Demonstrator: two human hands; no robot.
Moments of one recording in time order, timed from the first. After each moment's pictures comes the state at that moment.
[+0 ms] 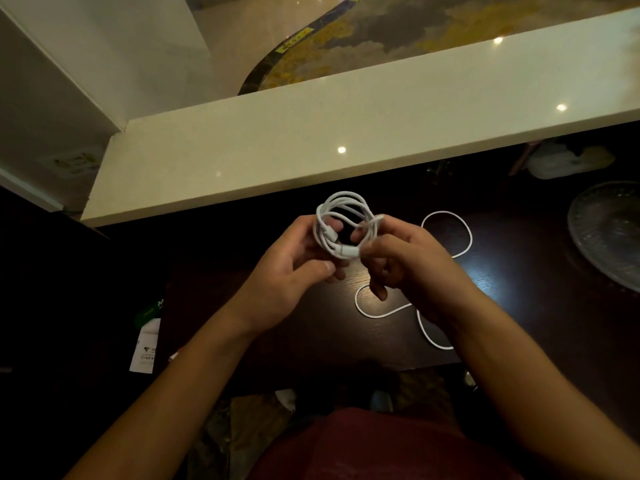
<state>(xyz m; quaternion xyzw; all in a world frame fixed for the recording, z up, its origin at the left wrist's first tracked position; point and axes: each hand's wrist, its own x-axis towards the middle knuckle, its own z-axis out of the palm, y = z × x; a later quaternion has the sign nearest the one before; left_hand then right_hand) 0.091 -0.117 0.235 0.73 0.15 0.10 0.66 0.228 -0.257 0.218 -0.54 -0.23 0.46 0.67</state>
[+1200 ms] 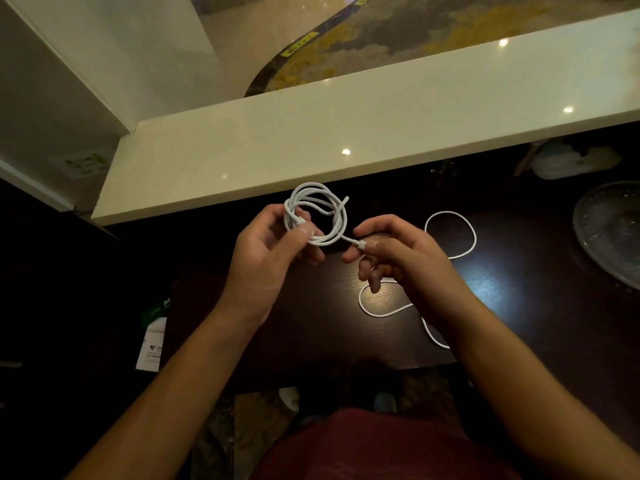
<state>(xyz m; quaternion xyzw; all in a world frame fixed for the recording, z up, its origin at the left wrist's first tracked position) 0.088 -0.116 0.236 0.65 0.25 0.27 0.67 0.220 -0.261 0.204 -0.53 -0.23 0.42 0.70</state>
